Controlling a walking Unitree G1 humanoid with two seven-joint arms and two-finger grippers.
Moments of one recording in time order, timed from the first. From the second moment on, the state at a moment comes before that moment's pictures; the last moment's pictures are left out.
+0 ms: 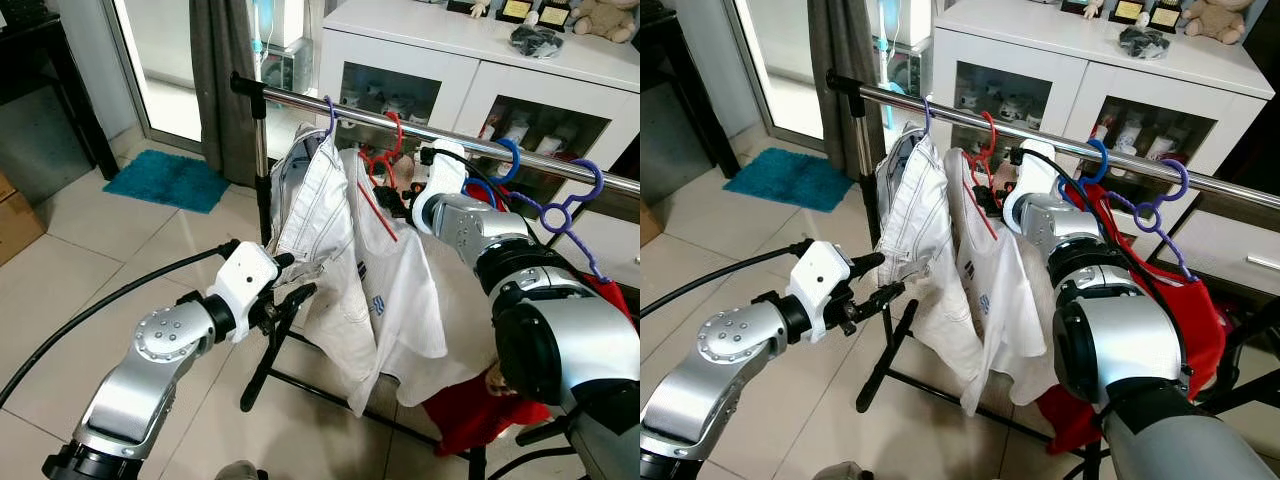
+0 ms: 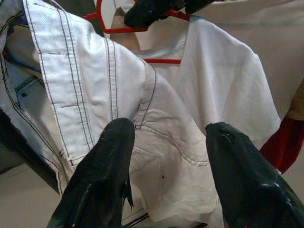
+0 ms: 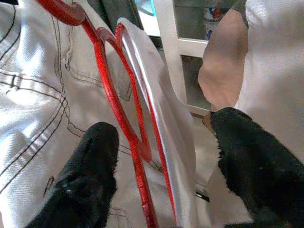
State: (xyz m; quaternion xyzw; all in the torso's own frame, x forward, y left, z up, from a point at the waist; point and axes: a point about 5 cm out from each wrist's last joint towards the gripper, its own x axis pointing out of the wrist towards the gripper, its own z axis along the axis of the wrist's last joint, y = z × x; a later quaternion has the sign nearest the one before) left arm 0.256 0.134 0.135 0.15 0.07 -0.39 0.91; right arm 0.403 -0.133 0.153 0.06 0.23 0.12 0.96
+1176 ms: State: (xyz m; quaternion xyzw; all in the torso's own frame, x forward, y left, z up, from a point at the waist) left arm 0.256 0.137 0.136 0.16 0.07 -0.39 0.91; right arm 0.404 -0.118 0.153 0.03 0.22 0.11 0.97
